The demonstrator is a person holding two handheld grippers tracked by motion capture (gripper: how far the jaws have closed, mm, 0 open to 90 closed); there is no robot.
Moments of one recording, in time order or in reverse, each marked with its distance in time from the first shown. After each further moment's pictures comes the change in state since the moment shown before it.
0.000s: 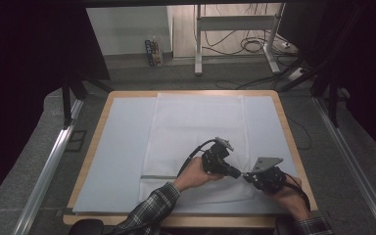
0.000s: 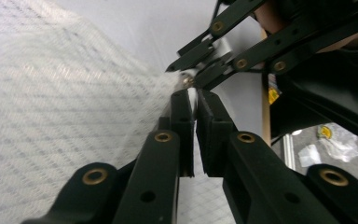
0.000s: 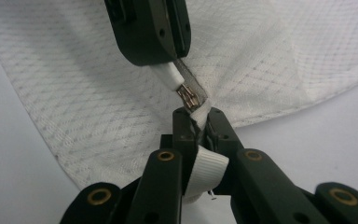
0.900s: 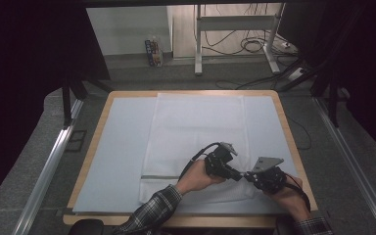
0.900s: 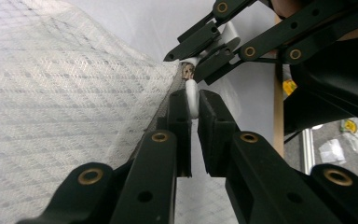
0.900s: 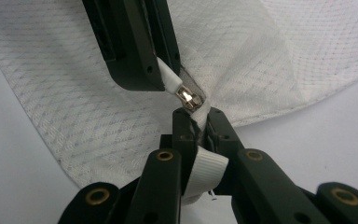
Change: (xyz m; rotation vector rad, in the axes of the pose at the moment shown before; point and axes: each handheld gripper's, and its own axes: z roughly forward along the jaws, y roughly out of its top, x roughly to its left) left arm -0.014 0.002 0.010 0.021 0.071 0.018; right arm 0.002 0.001 -0.002 -0.004 -0.024 -0.002
